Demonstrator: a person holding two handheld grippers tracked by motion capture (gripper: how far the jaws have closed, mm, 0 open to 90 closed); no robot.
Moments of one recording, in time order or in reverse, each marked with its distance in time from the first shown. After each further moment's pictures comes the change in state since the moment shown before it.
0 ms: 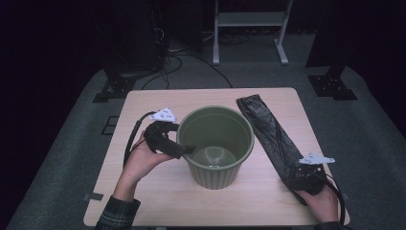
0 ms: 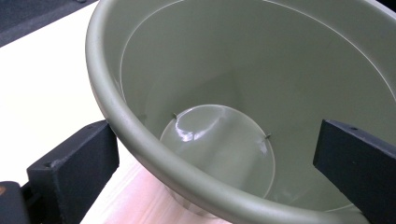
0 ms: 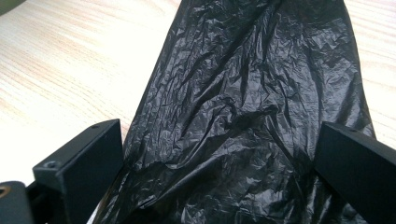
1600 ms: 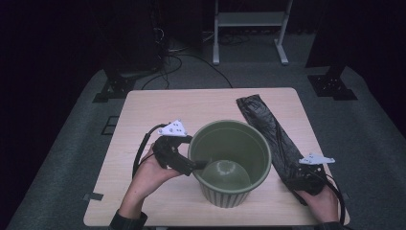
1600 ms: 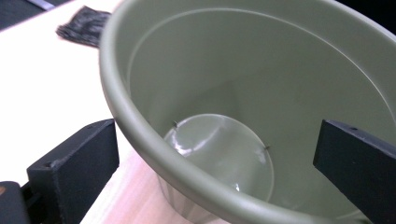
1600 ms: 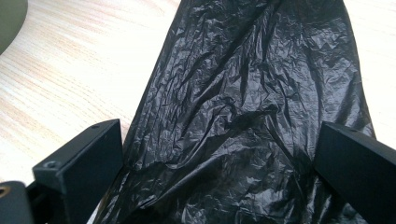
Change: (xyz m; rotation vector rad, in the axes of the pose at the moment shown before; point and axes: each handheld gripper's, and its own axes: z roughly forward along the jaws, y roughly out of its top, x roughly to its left) left arm -0.044 -0.001 0.004 -0.043 -0.077 0.022; right arm 0.000 0.000 0.000 0.000 -0.002 0.001
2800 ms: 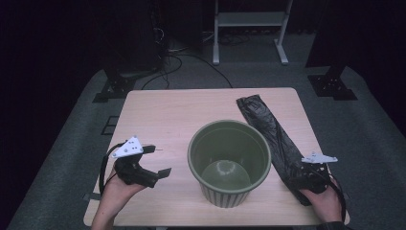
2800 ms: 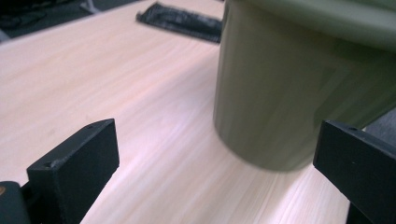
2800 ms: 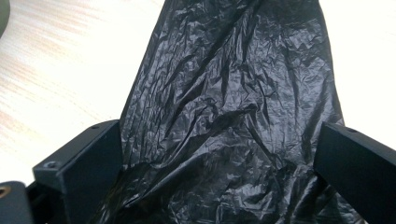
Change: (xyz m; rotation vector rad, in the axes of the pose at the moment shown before) left arm 0.024 -0.097 -0.057 -0.093 0.174 -0.058; right arm -0.004 0.003 -0.006 0.011 -0.038 0.019
